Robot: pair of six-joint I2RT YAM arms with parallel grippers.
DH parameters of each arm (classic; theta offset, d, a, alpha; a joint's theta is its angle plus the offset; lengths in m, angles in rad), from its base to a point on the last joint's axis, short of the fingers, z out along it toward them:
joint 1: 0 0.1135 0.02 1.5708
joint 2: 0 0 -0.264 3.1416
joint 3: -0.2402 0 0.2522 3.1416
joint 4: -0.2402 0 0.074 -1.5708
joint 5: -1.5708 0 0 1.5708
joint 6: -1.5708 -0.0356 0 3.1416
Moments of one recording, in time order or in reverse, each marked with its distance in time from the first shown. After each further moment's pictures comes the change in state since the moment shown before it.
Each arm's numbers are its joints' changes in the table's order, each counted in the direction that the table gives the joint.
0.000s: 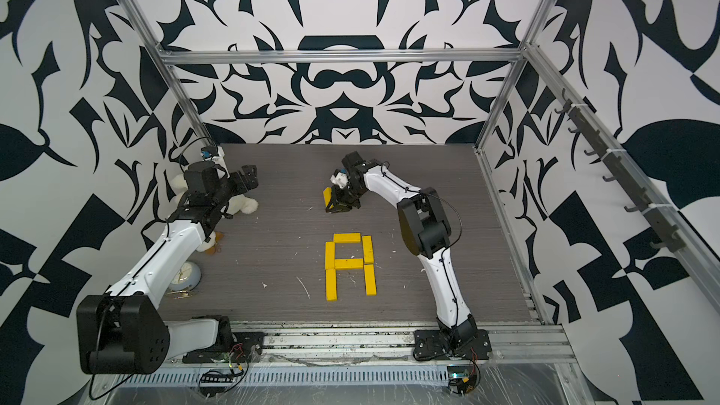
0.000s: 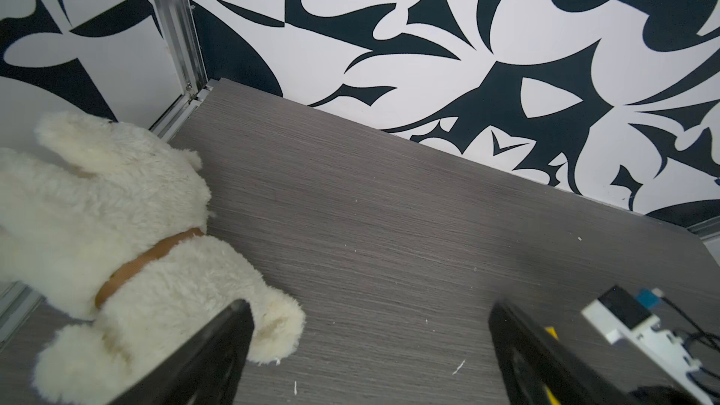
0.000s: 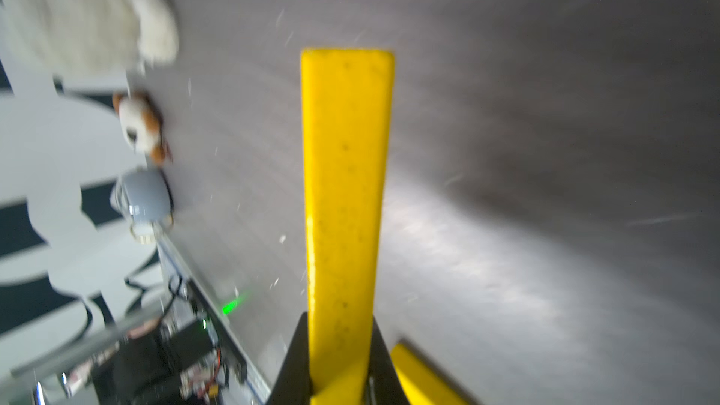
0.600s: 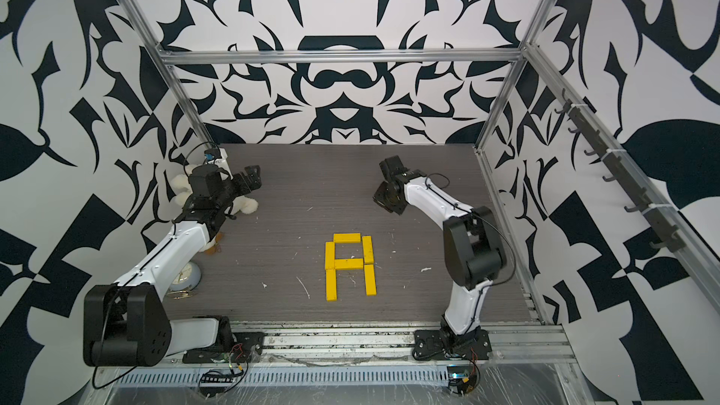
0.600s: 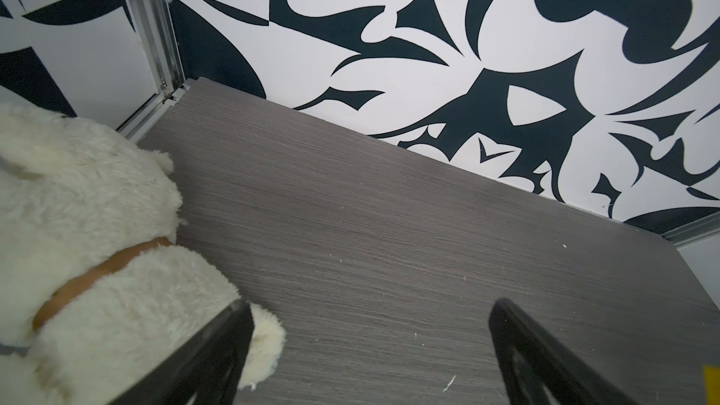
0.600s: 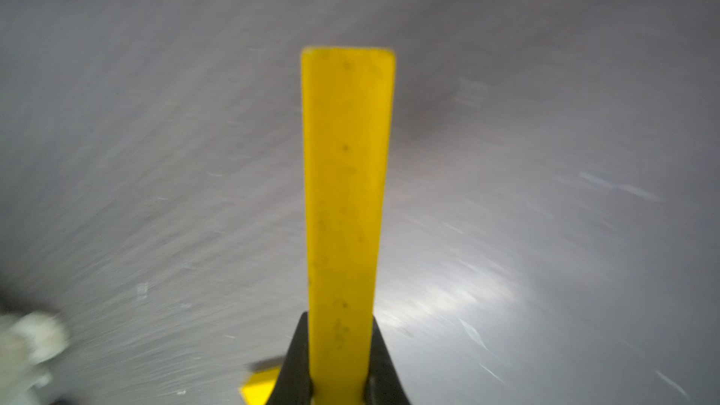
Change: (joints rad) left arm 0.000 -0.035 0.060 0.131 -0.037 0.032; right arm -0.182 0.402 0.483 0.224 -0.545 -0.513
